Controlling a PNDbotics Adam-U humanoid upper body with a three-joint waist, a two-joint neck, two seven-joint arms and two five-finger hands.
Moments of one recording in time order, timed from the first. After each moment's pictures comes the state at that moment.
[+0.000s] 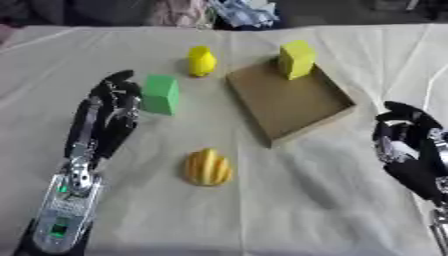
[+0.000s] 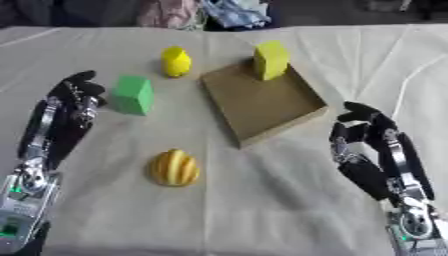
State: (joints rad) left arm -0.09 0.21 0.02 -1.92 -0.31 0.08 0.06; right arm -0.16 -0.20 0.15 -1.78 0.27 -0.07 -0.01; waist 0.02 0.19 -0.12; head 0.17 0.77
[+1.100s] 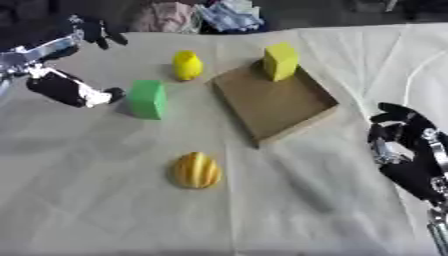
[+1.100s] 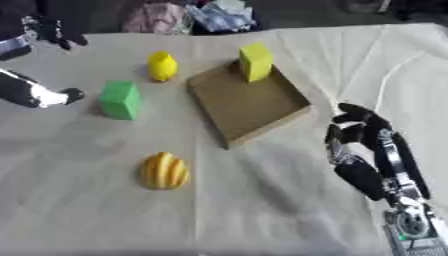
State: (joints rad) left arm -0.50 0.91 -0.14 -1.71 -0.52 -0.11 -0.63; right arm -0.16 -0.21 0.17 -1.78 0.27 -0.08 0.00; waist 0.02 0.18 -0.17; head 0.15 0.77
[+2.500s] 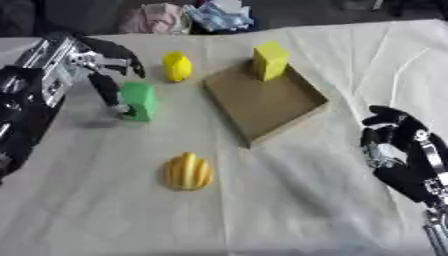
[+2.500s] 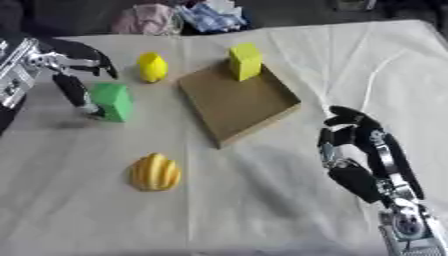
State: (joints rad) left arm -0.81 0.63 -0.22 -1.11 -0.98 -0.24 -0.78; right arm -0.16 -0.21 0.19 -1.78 0.26 -0.08 0.02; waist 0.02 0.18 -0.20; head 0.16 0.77
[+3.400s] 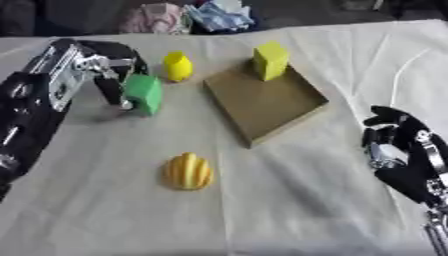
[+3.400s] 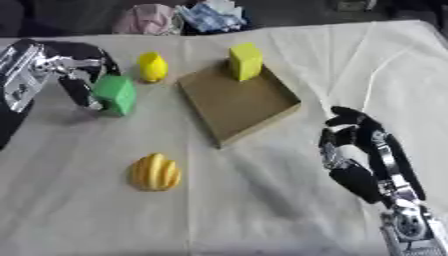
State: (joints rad) left arm -0.83 0.61 -0.22 -1.21 -0.91 -0.23 -0.65; right arm -0.16 -0.21 0.19 -1.78 0.26 -0.08 0.02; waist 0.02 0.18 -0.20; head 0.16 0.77
